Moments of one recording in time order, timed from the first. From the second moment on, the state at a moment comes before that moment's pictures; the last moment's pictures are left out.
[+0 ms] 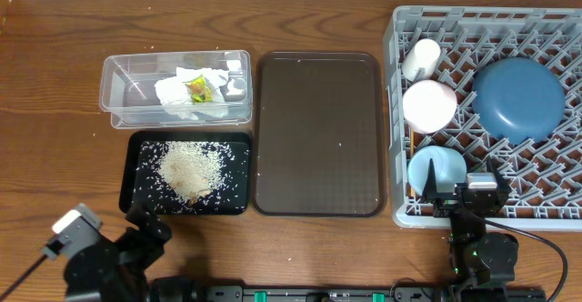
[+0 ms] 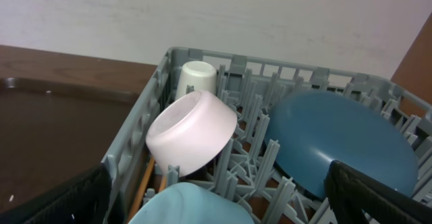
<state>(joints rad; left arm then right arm) 0.12 0.30 0.90 -1.20 -0.24 -0.54 0.05 0.01 0.01 -0.06 0.08 -0.11</state>
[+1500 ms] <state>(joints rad) 0.02 0.01 0.01 -0.07 -0.14 -0.58 0.05 0.01 0.01 -0.06 0.07 -0.11</state>
